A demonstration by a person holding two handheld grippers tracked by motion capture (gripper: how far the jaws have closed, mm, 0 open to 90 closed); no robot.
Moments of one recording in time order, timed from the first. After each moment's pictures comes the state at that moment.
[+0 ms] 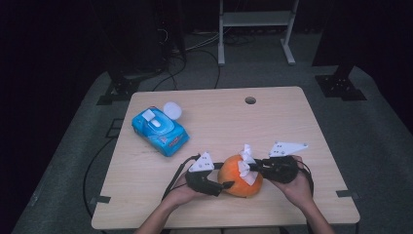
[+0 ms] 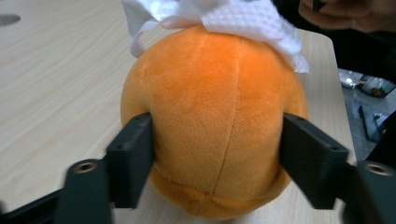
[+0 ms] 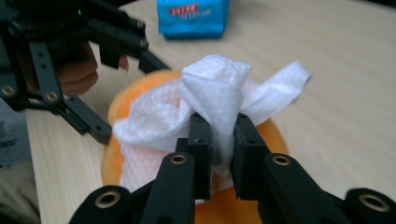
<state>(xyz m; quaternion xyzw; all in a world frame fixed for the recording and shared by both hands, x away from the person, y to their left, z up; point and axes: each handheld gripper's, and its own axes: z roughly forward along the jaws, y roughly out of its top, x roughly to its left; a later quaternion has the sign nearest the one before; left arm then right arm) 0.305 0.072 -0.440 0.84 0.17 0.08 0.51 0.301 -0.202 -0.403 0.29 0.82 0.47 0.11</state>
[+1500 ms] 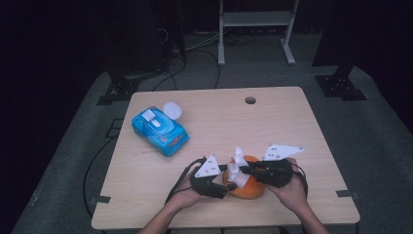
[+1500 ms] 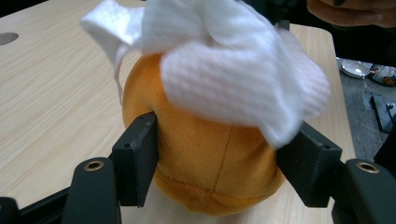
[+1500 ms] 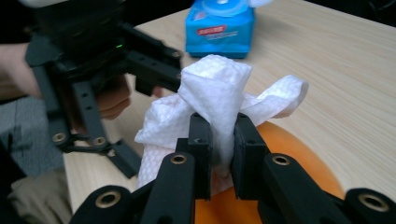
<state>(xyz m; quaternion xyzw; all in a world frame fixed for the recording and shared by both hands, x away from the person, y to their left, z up) 0.296 0.061 -0.438 0.84 0.15 0.09 0.51 0.287 -0.180 -0.392 0.27 0.82 0.49 0.10</state>
